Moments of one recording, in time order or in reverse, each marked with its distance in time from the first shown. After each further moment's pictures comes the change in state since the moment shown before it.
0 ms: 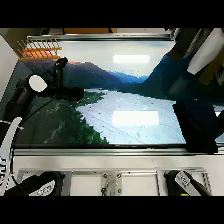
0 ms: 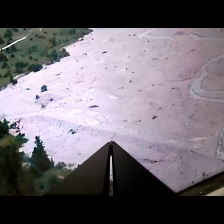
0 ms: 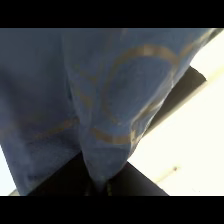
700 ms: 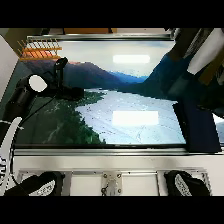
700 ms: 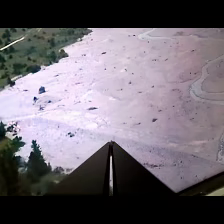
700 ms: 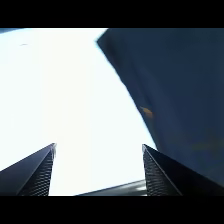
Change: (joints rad) left arm 0.000 0.000 0.000 0.000 0.001 0.000; right arm 0.410 0.207 -0.007 0.160 -0.168 -0.079
